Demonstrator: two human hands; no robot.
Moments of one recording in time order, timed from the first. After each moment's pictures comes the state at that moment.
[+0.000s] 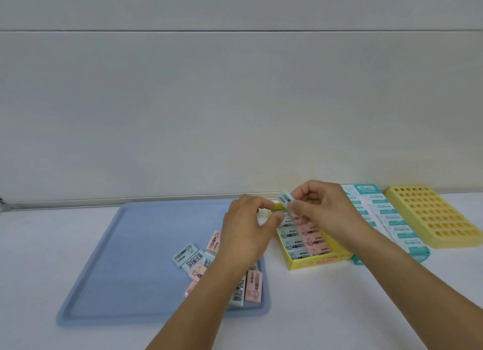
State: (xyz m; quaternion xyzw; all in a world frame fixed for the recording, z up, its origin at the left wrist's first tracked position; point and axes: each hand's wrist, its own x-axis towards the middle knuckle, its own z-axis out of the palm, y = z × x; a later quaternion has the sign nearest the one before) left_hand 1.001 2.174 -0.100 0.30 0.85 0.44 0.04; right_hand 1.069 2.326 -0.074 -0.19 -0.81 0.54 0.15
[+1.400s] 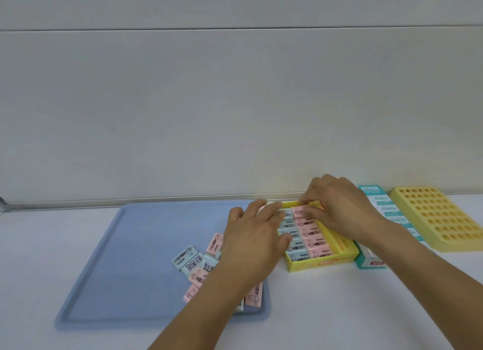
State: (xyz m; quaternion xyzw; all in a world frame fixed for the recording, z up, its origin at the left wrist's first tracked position) left_hand 1.005 2.176 -0.110 0.45 0.88 0.14 -0.02; right_hand 1.062 2.365 -0.076 -0.04 -0.99 0.03 0.09
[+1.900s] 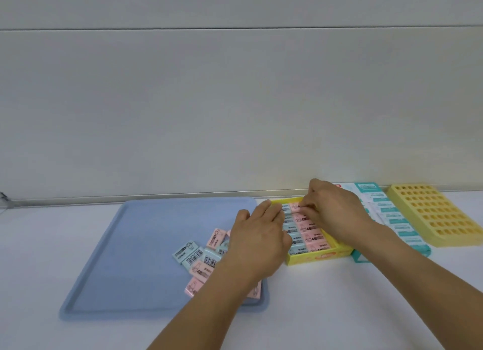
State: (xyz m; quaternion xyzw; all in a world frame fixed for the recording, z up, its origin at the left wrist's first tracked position) left_hand 1.009 2.181 -0.111 0.48 0.87 0.10 0.01; right_hand 1.066 2.350 -0.084 -0.11 -0.99 0.02 0.07
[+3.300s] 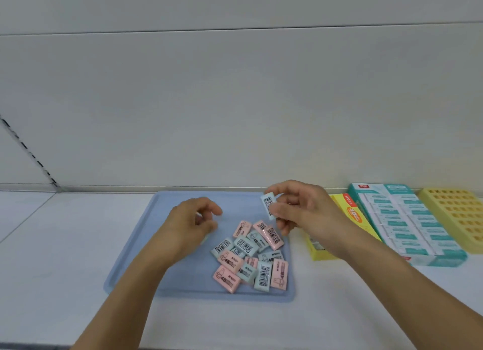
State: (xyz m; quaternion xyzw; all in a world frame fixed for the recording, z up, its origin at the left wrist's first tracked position) left_hand 0.954 2.043 -0.090 0.22 0.87 0.43 0.12; right_hand 1.058 2.257 -0.062 -0.08 -0.74 0.66 0.05
